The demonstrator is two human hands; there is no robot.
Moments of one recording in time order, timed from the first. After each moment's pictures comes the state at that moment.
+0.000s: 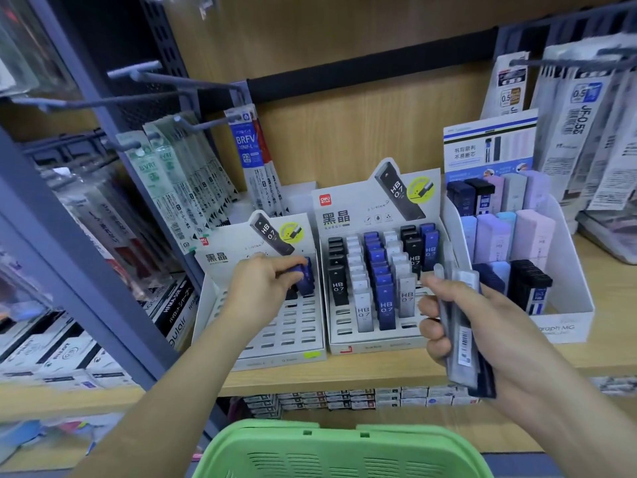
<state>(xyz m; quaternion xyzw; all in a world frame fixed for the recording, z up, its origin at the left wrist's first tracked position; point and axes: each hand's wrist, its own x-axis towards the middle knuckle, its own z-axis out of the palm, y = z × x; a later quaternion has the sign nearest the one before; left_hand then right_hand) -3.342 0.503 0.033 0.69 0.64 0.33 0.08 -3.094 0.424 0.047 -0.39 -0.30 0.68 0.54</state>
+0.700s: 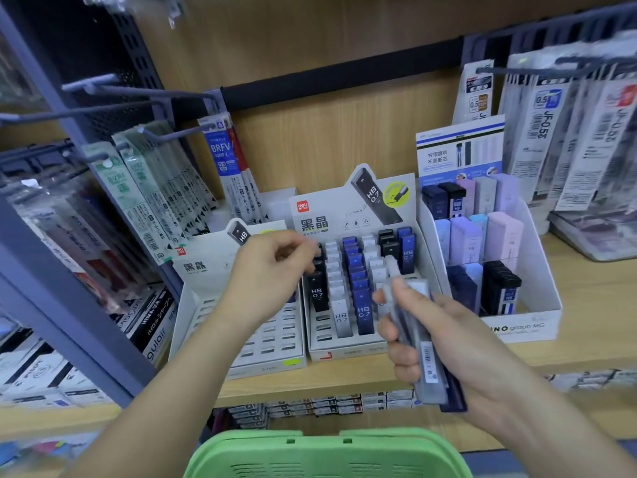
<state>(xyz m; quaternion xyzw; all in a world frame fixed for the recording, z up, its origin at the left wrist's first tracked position) -3.288 0.485 0.077 0.67 0.58 0.42 0.18 -3.095 0.422 0.046 -0.36 -0.35 0.73 0.46</state>
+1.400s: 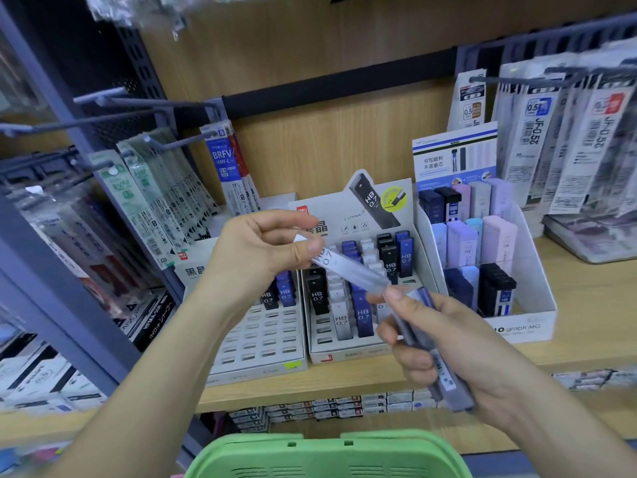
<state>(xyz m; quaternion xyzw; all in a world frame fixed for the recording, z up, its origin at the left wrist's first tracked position) -3.290 0.465 0.115 0.60 0.46 0.50 0.41 -3.088 0.424 0.045 -0.36 -0.40 0.71 0.45</state>
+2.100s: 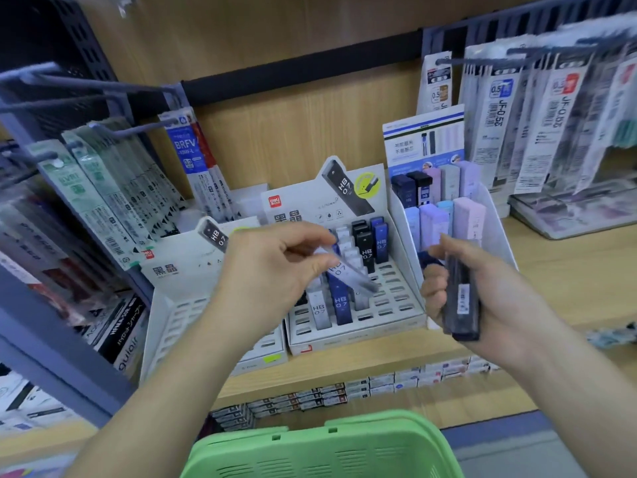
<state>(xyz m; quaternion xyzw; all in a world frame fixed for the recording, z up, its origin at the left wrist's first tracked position) -3.260 0.457 0.091 0.75 0.47 0.45 0.14 -3.049 0.439 0.051 -0.38 -0.17 0.70 0.58</state>
